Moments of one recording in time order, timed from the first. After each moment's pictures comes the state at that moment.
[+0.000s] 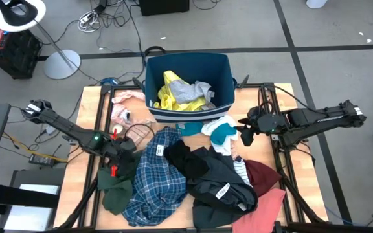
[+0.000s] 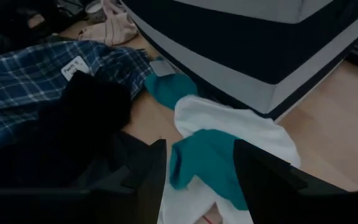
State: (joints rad) left arm -0.45 0.90 0.54 -0.75 -0.15 -0.96; right arm 0.16 0.77 0.76 -0.71 0.49 0.67
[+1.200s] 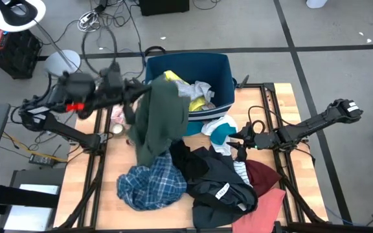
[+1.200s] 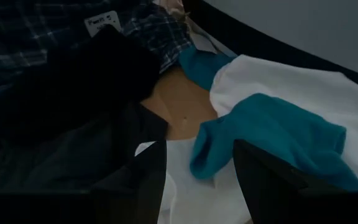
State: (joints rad) left arm -0.06 1.18 1.74 -0.61 -0.45 0.03; right arm 0.29 0.79 0.23 0.04 0.52 0.49
